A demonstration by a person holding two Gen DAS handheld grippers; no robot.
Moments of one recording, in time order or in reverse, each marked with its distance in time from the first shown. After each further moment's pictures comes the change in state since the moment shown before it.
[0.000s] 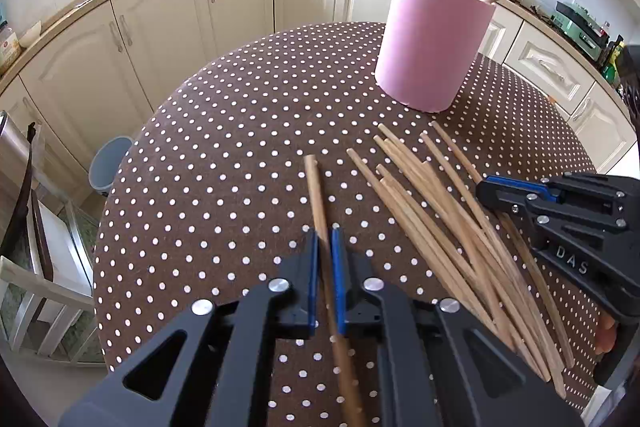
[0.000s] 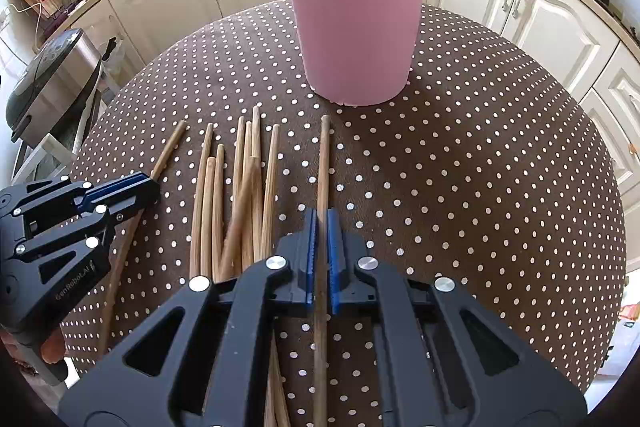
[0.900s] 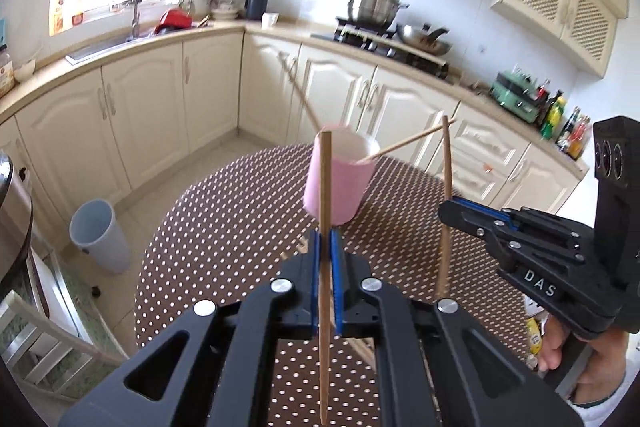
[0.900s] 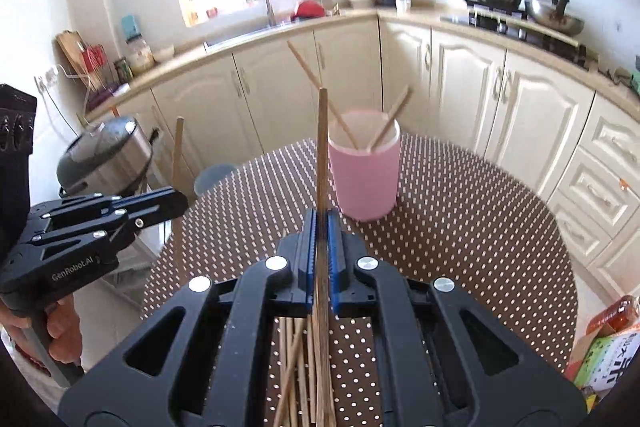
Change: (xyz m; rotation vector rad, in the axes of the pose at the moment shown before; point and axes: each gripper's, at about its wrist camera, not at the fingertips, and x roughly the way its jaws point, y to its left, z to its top) left arm -0.156 -0.008 0.031 0.013 -0.305 -0.169; right arm -0.159 -0.004 -0.012 0.014 -0.396 0.081
